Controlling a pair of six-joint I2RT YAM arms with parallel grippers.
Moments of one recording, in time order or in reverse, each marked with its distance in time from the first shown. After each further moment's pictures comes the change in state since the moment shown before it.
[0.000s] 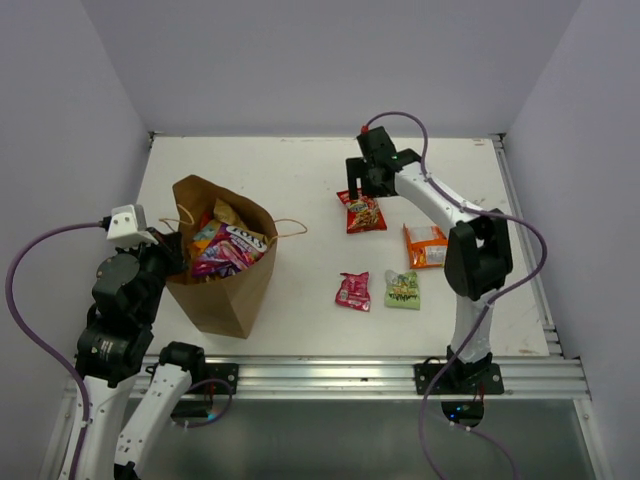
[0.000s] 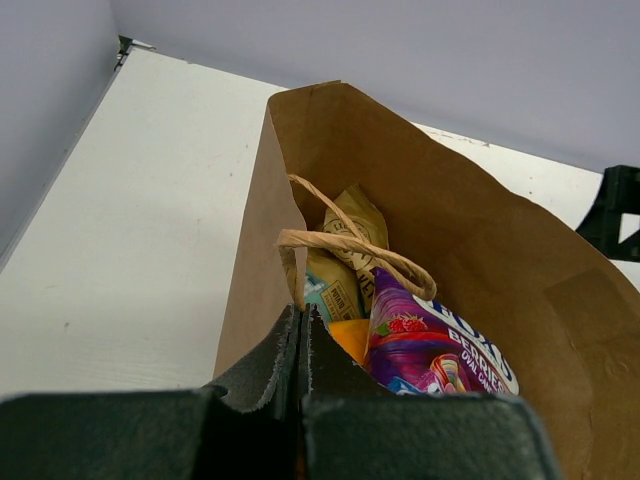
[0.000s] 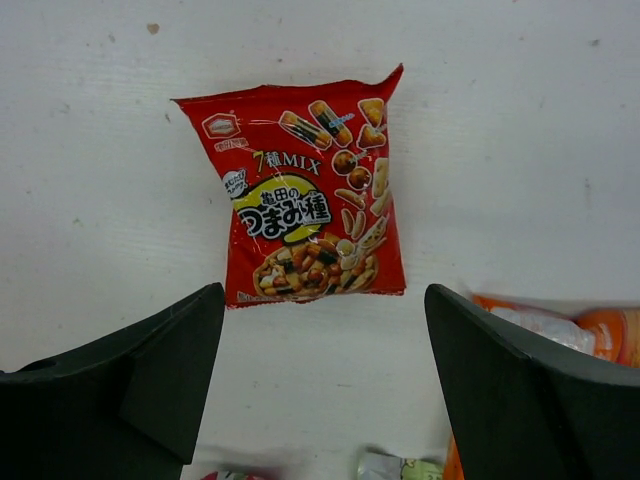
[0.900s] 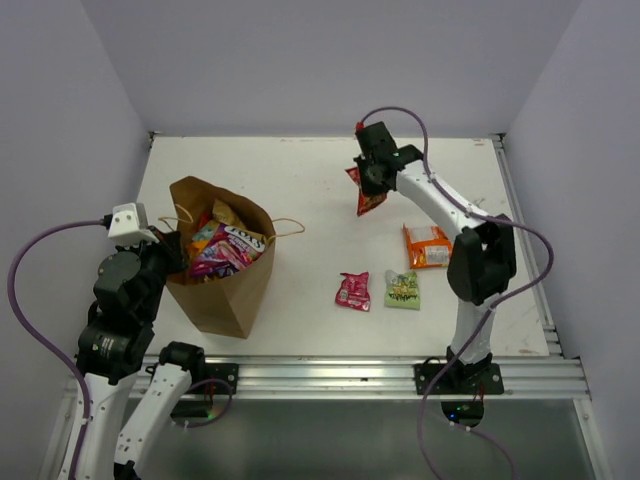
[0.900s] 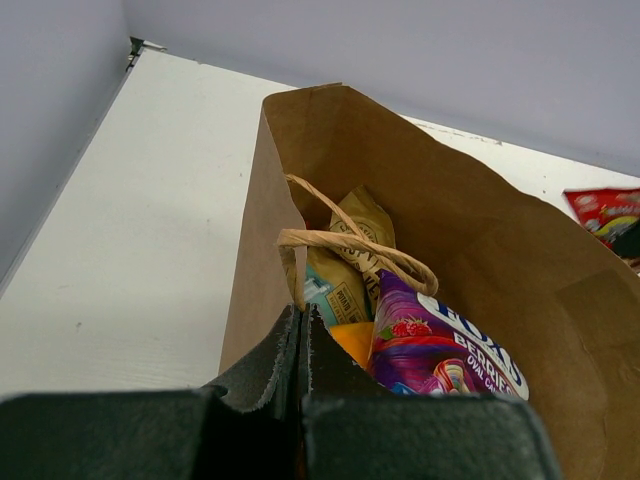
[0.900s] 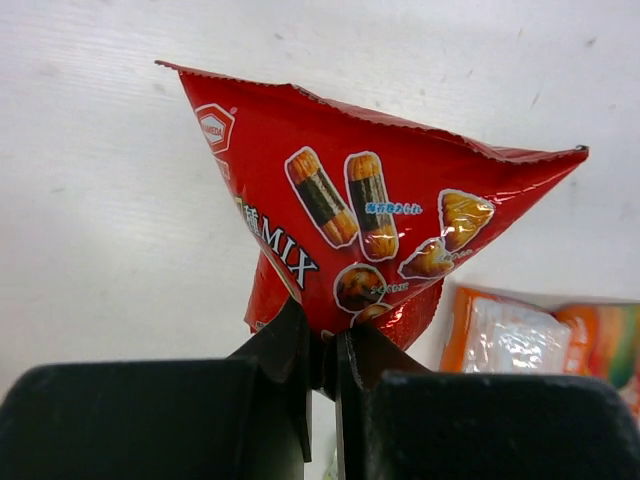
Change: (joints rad) left arm 0.000 0.013 0.000 0.003 -0.018 0.018; right arm -0.010 0.050 -0.002 -0.012 -0.035 -0.063
